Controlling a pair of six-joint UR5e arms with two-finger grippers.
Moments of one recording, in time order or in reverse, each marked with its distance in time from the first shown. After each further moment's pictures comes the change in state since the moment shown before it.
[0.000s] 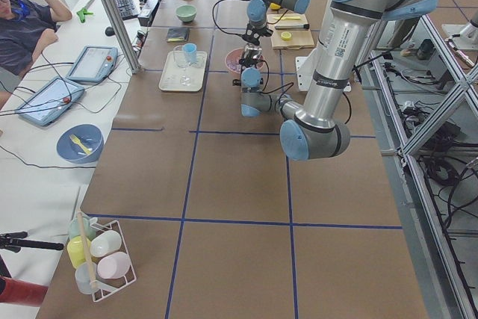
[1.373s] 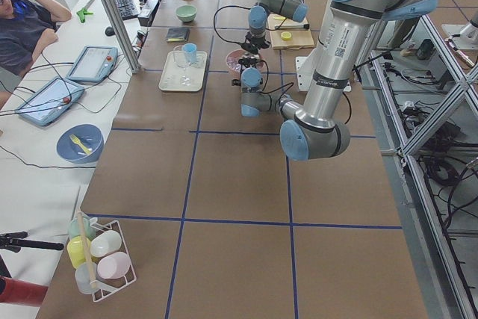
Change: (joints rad) left arm 0.000 0.000 0.000 0.000 0.015 0.000; right arm -0.017 -0.103 -0.006 0.267 -0.017 0.063
